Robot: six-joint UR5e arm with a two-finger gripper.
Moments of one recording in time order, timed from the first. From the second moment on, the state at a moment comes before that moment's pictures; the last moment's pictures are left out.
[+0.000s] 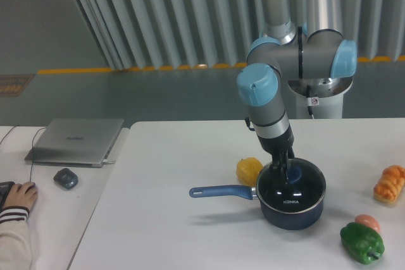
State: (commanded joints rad) arm 2.11 -1.92 -1.48 -1.36 1.77 1.72
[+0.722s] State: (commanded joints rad) arm 2.12 -1.92 -1.48 -1.36 1.74 1.66
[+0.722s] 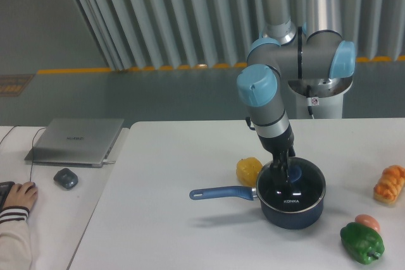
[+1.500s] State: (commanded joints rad) arm 2.11 -1.92 -1.46 -1.36 1.74 1.60
